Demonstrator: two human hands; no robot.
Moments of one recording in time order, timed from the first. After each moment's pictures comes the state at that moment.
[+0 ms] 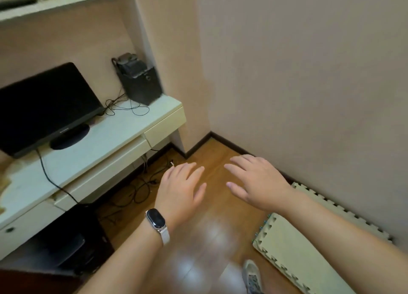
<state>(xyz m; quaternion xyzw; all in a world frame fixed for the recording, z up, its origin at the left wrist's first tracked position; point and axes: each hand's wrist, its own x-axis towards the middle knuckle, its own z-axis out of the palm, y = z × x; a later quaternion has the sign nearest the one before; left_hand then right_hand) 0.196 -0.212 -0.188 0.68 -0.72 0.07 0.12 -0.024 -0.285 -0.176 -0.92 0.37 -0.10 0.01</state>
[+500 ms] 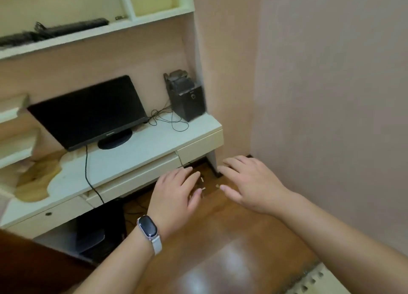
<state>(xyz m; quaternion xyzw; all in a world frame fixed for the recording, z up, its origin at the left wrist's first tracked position) 0.256 -0.307 -0.150 0.78 -0.61 0.12 0.11 0.076 -0.452 -0.137 -0.97 0.20 -0.12 0.01</state>
